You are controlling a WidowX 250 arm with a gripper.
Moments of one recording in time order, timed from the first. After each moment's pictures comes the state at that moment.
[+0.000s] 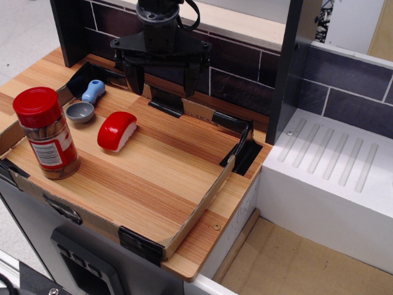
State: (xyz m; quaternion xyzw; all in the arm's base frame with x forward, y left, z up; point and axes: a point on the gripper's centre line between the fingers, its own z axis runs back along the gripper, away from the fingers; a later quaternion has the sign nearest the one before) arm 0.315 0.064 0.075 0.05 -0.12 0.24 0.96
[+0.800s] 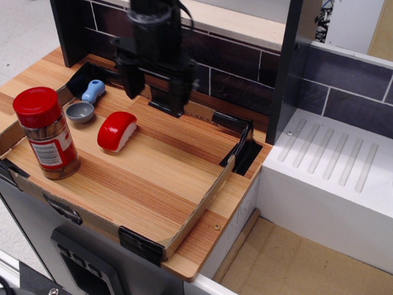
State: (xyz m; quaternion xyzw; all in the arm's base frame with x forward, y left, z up) arm 0.293 0.070 0.078 0.02 -0.05 -0.03 1.00
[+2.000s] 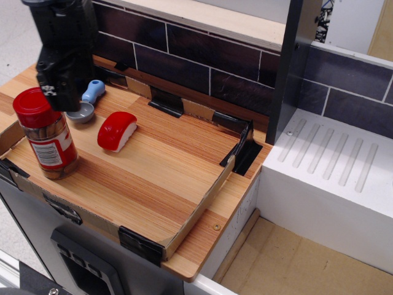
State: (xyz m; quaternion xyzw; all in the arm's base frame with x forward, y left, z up) arm 0.236 0.128 0.099 0.03 -0.02 -0.52 0.85
